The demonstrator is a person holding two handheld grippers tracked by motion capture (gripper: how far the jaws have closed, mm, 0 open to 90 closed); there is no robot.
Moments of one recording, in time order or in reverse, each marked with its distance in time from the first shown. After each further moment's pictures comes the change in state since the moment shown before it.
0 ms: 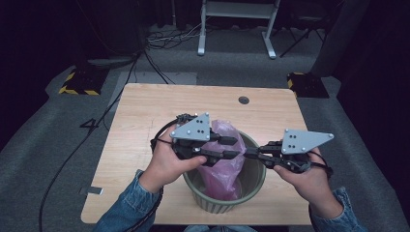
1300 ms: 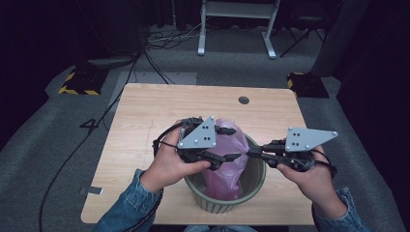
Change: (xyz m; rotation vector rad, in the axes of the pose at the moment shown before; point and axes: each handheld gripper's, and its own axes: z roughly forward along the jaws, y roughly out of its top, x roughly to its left) left arm -0.002 -0.002 0.012 0.062 0.090 0.173; right arm -0.003 0.000 -0.006 0.006 -0.007 0.028
